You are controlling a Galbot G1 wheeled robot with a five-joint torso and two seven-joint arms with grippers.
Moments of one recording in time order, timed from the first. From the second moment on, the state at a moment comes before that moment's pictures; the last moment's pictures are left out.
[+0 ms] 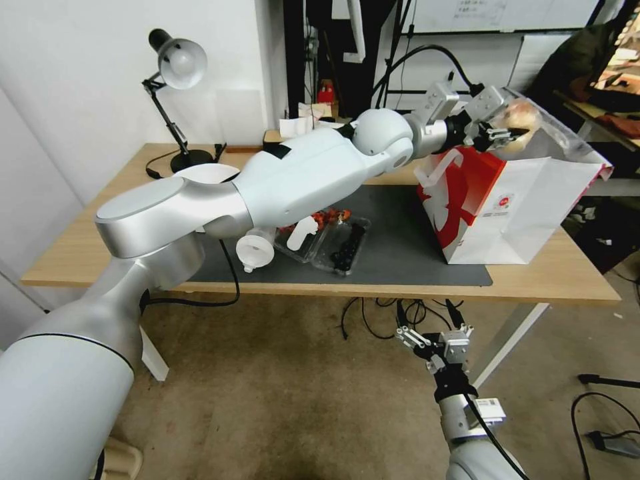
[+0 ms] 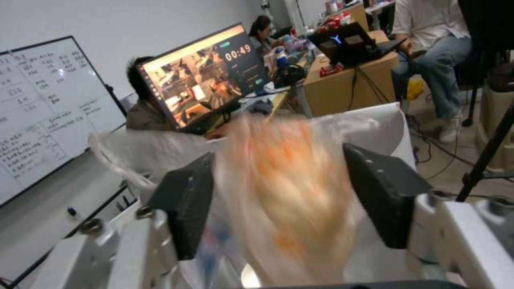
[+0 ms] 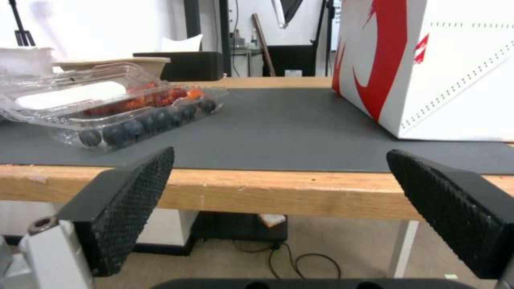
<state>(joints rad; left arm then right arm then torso) -0.36 -1.53 0.83 -1.07 -1.00 0.07 0.25 -1.60 1.18 0.30 2.00 0.20 0.27 0.28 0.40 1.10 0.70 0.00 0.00</state>
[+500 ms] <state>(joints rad) -0.34 -1.49 0.82 -1.14 -1.00 0.07 0.19 -1.60 1.19 0.30 1.98 0.20 0.27 0.28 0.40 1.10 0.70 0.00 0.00</state>
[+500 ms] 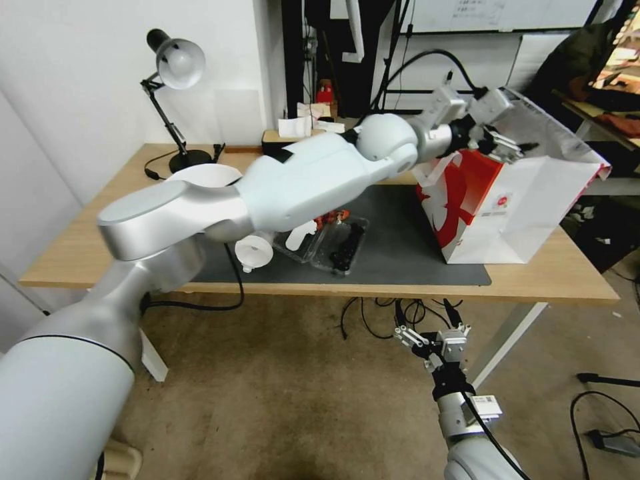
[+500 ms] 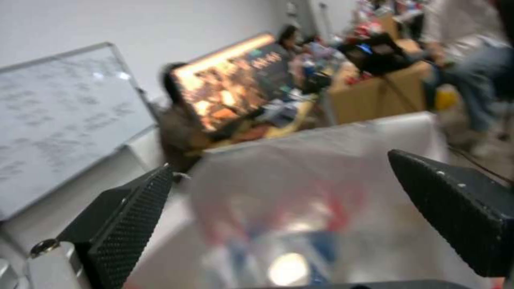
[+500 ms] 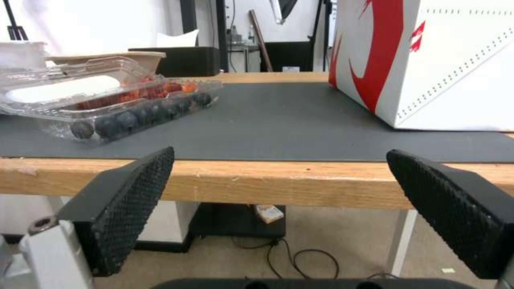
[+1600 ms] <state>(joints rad) 0.88 -0.71 -0.22 -2.12 -1.05 0.65 -0.59 -1.61 1.20 0.28 1.97 0.19 0.27 0.28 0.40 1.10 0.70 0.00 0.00</state>
